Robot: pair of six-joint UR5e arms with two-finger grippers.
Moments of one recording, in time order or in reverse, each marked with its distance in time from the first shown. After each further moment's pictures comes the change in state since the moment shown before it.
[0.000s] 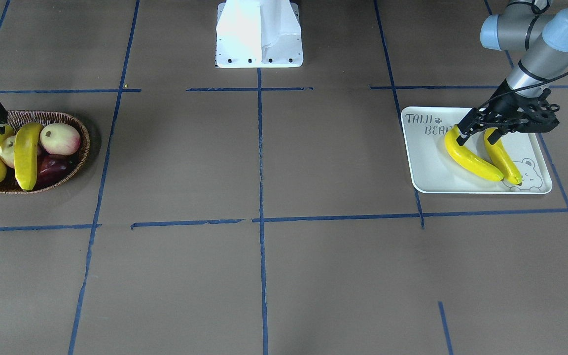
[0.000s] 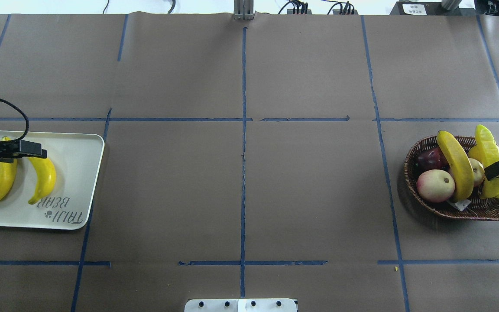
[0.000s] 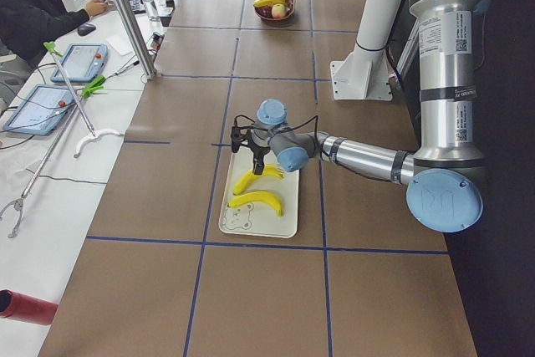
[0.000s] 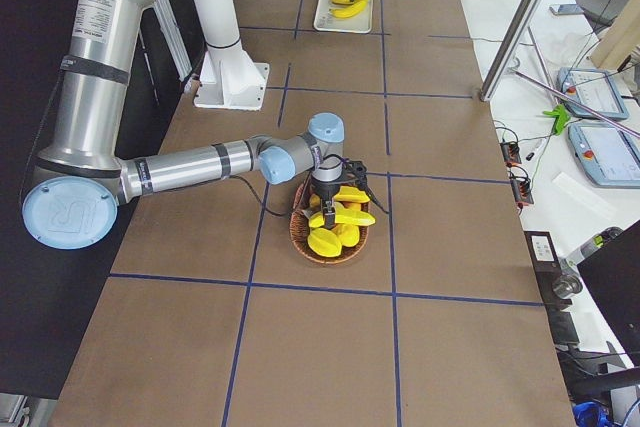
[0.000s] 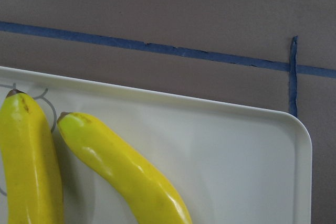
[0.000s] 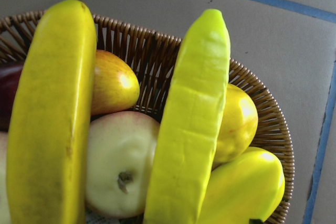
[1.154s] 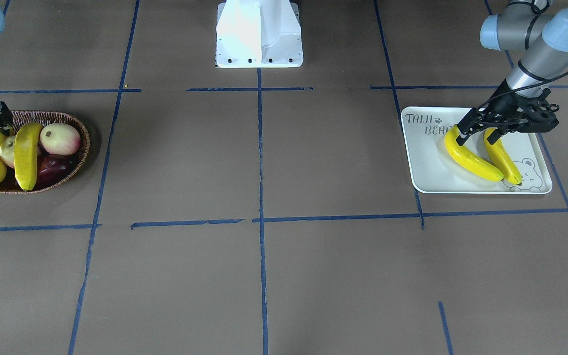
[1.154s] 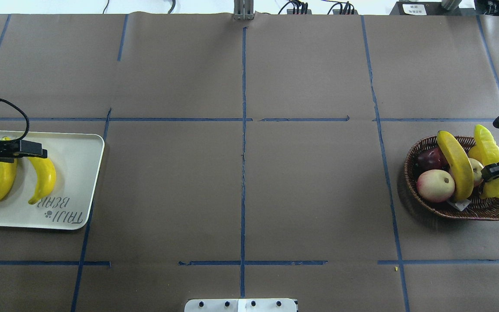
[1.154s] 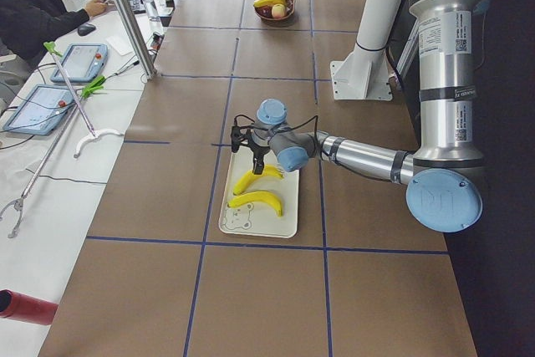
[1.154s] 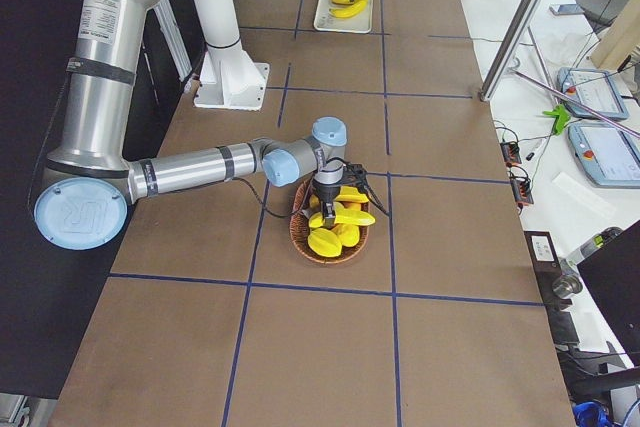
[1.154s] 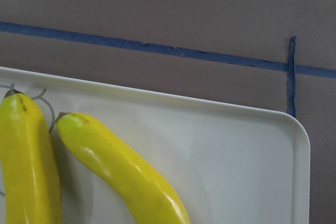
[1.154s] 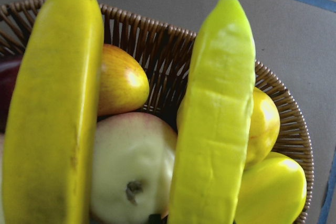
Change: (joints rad) left arm 0.000 -0.001 0.000 0.000 0.000 0.000; right arm -0.022 0.027 -0.032 -0.002 0.004 -0.004
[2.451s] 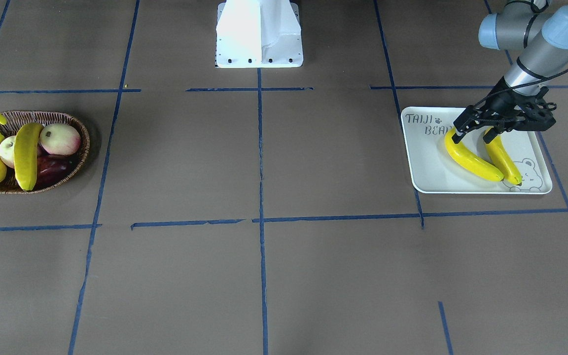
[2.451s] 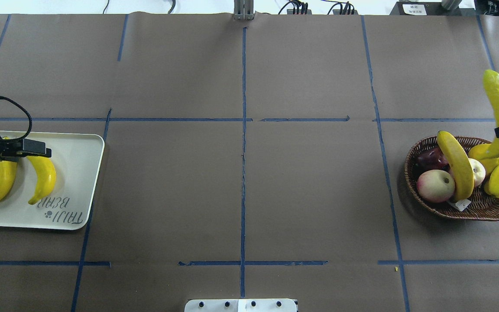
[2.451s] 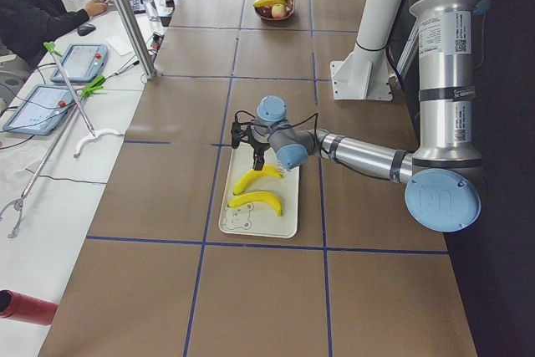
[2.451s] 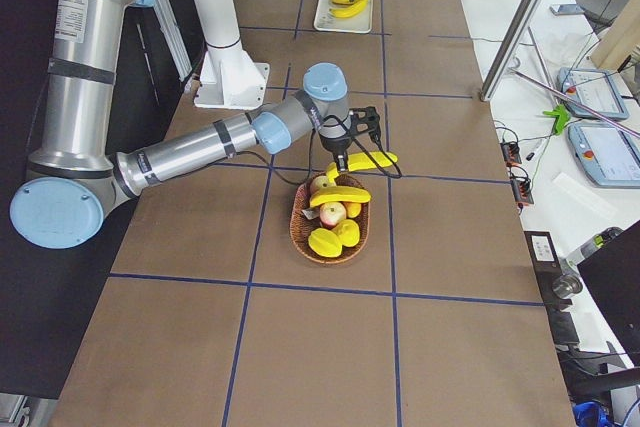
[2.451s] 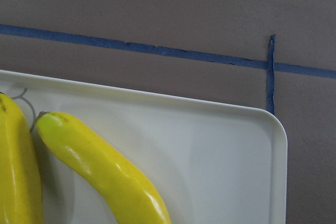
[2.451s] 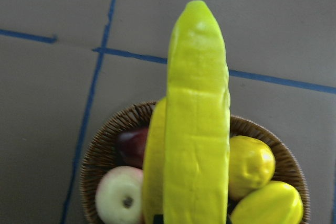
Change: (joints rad) left arm 0.000 -0.012 -0.016 -0.003 -0.020 -0.001; right arm 0.246 0.101 0.180 0.011 0.290 0.109
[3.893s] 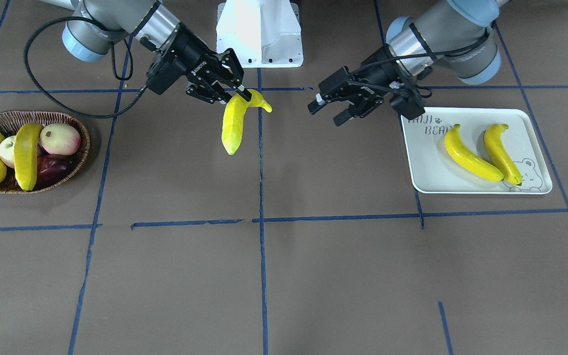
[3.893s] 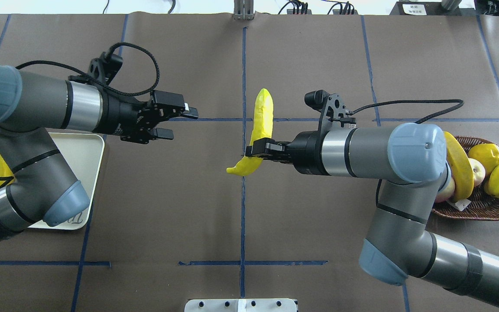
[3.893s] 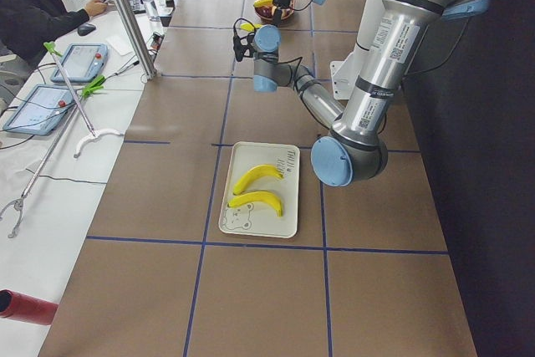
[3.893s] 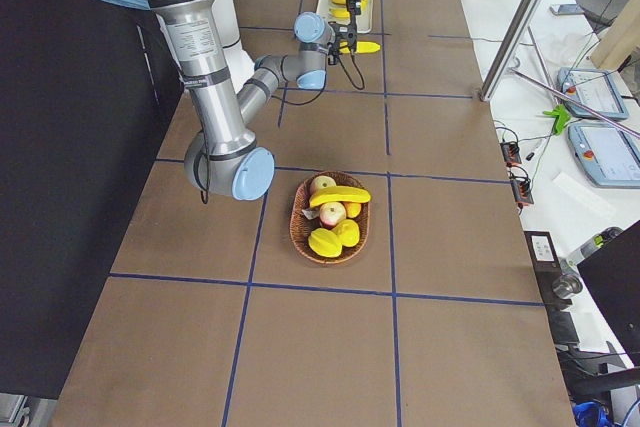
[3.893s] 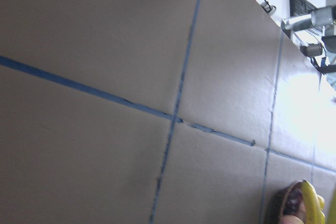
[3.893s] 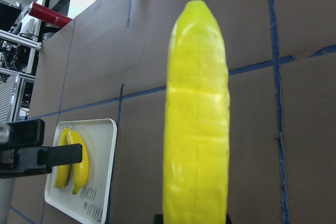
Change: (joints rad) left arm 0.191 -0.538 0.045 -0.251 -0.013 -0.640; right arm -0.722 0.526 -0.237 0.587 -0.569 0.902
